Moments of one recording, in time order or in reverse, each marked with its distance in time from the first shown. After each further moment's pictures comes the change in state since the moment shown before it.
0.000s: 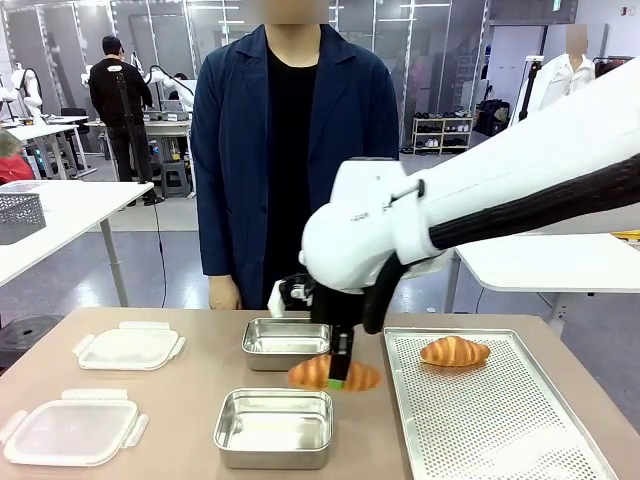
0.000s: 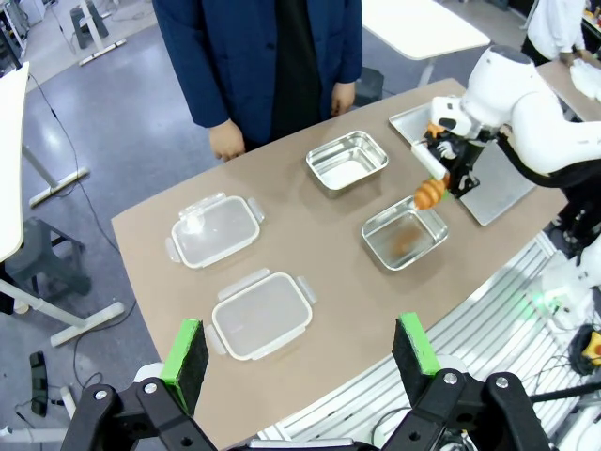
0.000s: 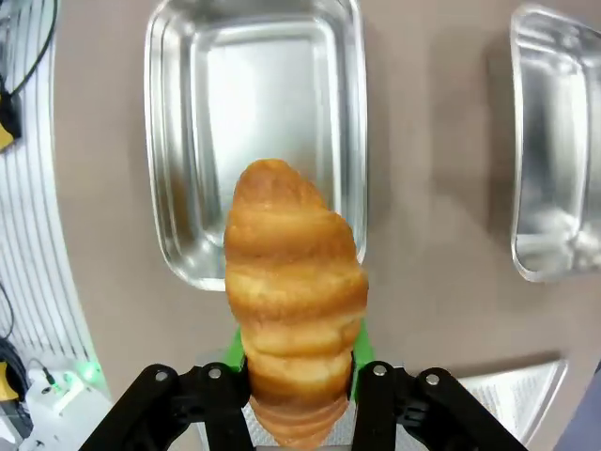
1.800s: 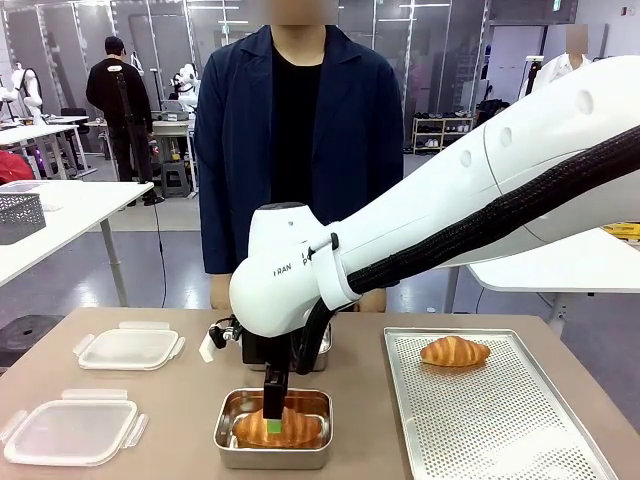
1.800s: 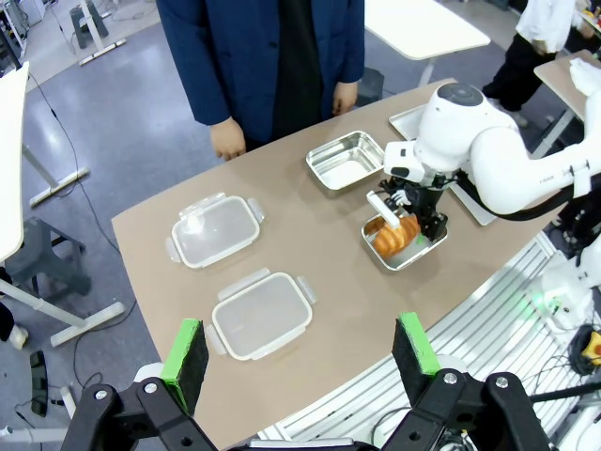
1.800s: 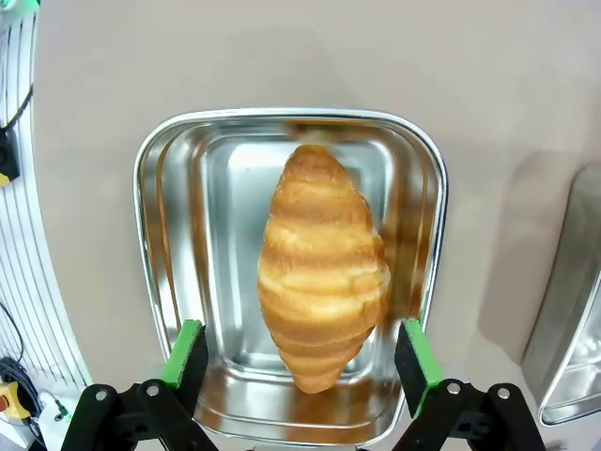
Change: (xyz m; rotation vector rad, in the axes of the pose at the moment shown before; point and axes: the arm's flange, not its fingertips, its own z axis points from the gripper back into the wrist) left arm 0.000 0.000 0.000 0.000 0.000 0.000; right arm 0.079 0.010 -0.067 0.046 0.068 0.024
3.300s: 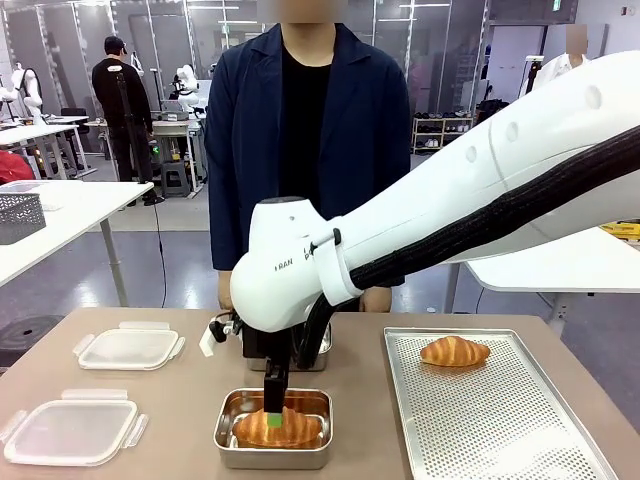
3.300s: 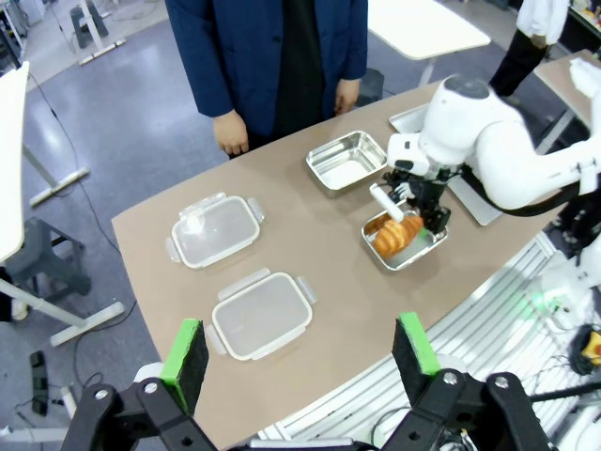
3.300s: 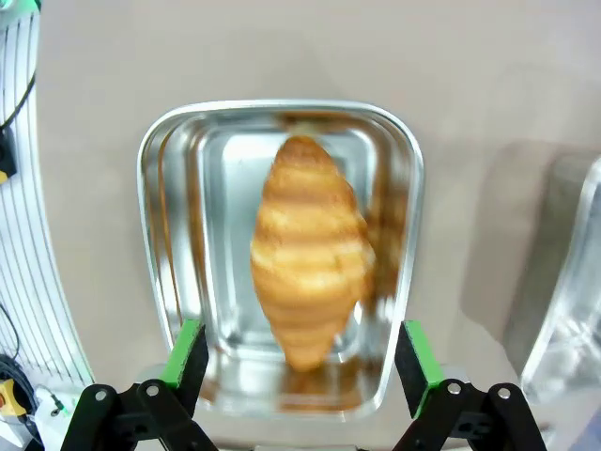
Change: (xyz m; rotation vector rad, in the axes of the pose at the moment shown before) left arm 0.000 0.000 0.000 0.000 0.000 0.000; right arm -0.007 0.003 0.031 -0.045 -0.002 -0.001
